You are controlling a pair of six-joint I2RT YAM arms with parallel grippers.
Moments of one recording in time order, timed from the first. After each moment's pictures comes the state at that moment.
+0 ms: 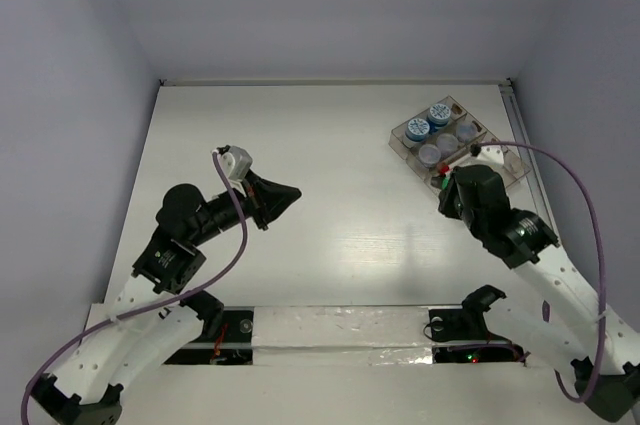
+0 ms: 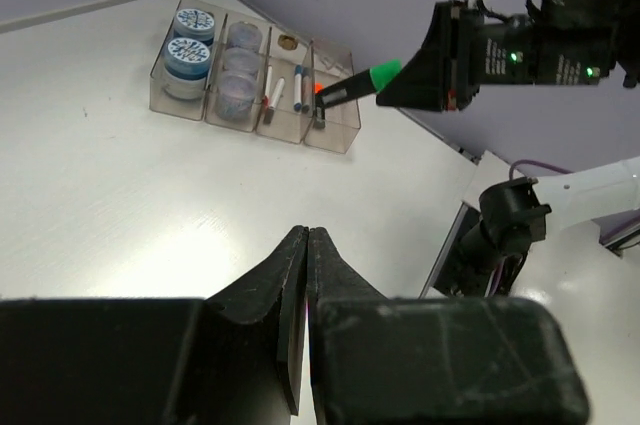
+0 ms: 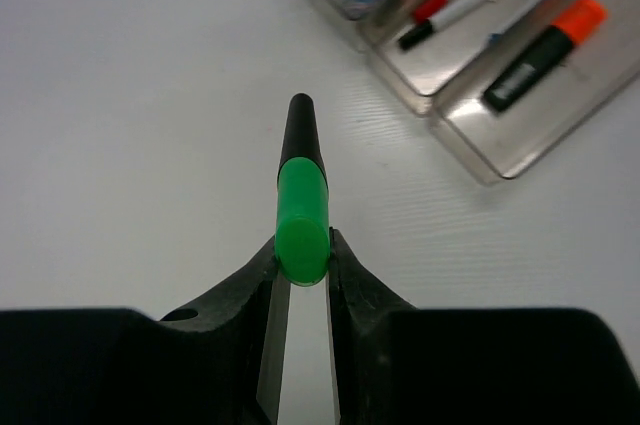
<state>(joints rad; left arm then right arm) -0.57 0.61 0.71 -0.06 0.45 -0.37 0.58 0.76 0.85 -0.71 0.44 0.55</state>
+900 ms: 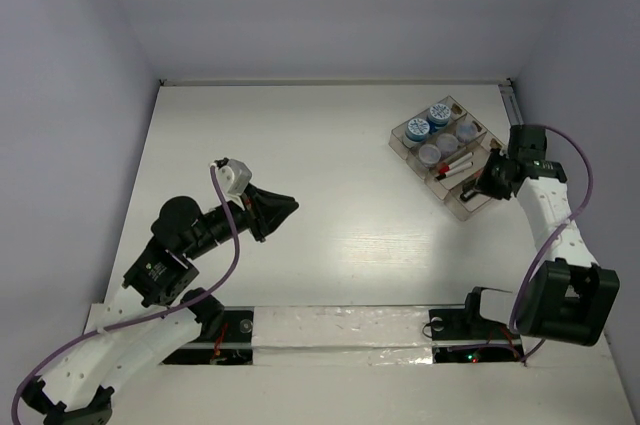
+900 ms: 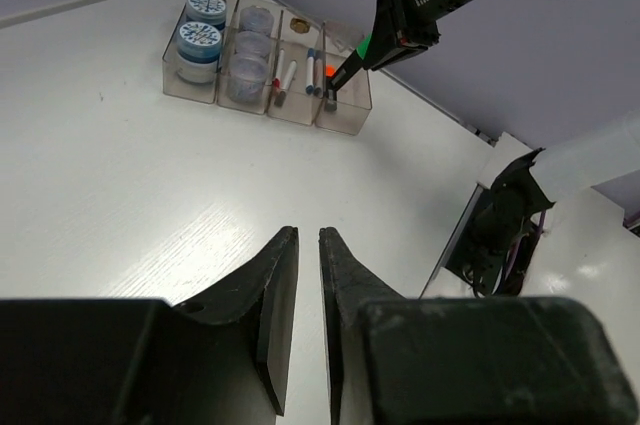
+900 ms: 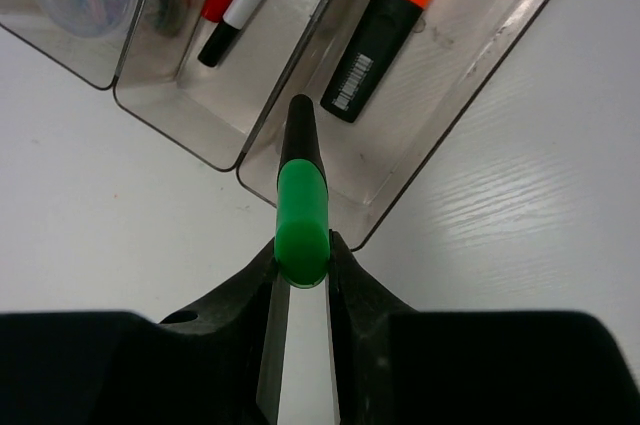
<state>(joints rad) -0.67 0.53 0.71 -0.19 0.33 -0.30 -0.17 1.23 0.99 -0.72 -0.04 0.33</state>
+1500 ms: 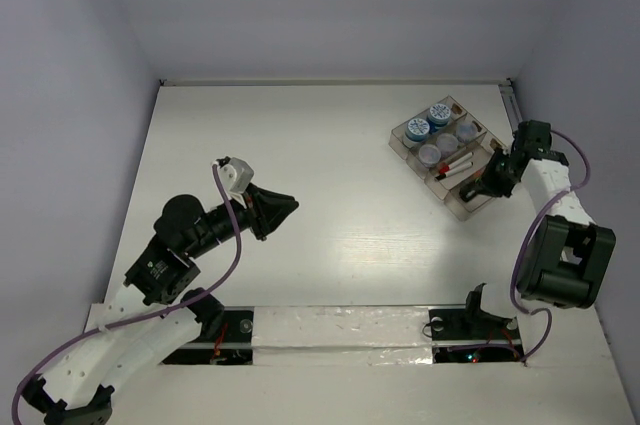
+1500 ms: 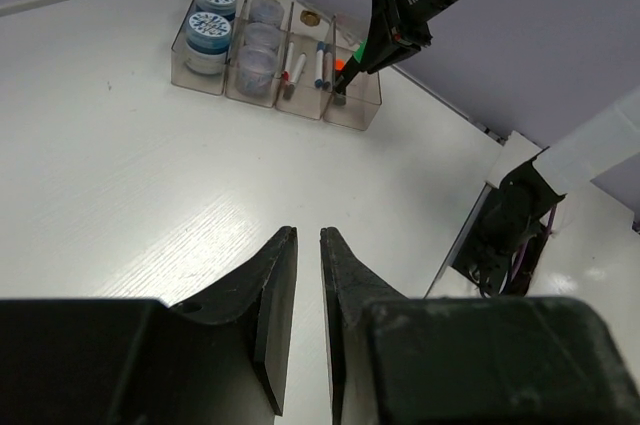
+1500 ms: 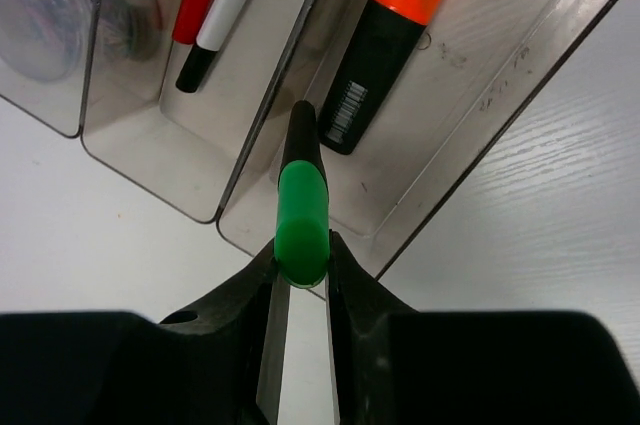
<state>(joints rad) -0.67 0.54 0.71 -0.20 0.31 -0.30 -0.29 1.43 1.05 -0.70 -0.20 0.32</state>
